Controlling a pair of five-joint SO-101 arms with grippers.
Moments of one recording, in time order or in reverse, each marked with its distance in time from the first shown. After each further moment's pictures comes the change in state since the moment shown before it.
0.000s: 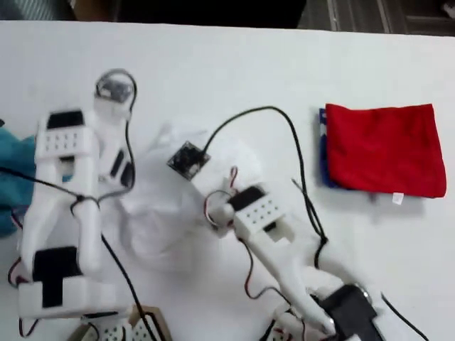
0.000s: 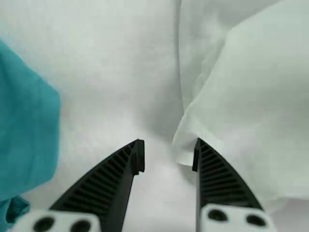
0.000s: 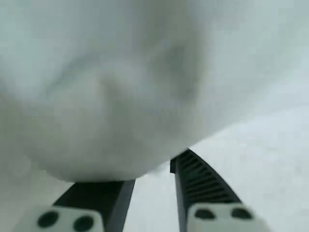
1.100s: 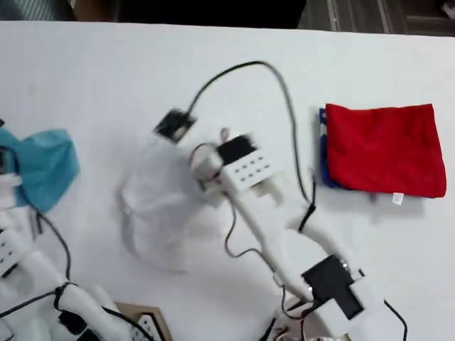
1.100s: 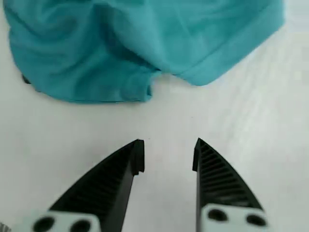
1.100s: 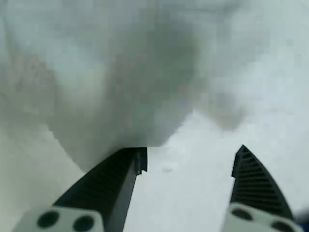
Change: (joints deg) left arm -43.7 -36.5 29.9 -16.3 -7.4; right arm -1.0 11.3 -29.2 25.5 6.3
